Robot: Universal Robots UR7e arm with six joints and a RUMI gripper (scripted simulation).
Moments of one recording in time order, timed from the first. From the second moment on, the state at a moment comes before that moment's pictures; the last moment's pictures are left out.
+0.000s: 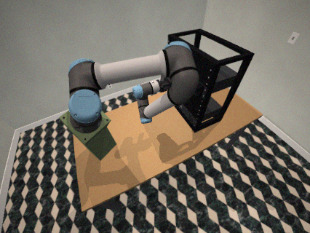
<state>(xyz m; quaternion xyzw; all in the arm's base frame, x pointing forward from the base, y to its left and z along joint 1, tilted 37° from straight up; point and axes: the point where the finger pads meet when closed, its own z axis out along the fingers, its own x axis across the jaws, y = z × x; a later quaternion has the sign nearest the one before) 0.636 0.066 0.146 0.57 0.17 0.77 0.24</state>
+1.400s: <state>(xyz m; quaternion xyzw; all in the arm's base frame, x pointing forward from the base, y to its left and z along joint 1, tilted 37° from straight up) 0.638 0.066 0.147 0.57 0.17 0.77 0.24</state>
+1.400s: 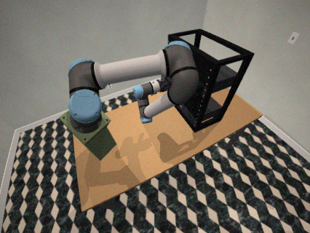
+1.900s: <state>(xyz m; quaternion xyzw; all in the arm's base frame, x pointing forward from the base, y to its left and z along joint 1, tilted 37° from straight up) 0.598 0.067 0.134 0.57 0.16 0.77 0.24</state>
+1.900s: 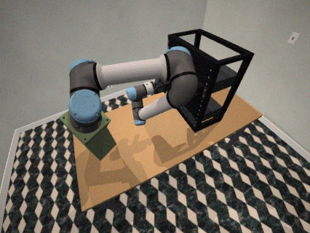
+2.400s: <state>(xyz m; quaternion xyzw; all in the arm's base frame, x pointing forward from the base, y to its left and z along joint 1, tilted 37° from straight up) 0.547 0.068 0.117 0.57 0.16 0.77 0.24</state>
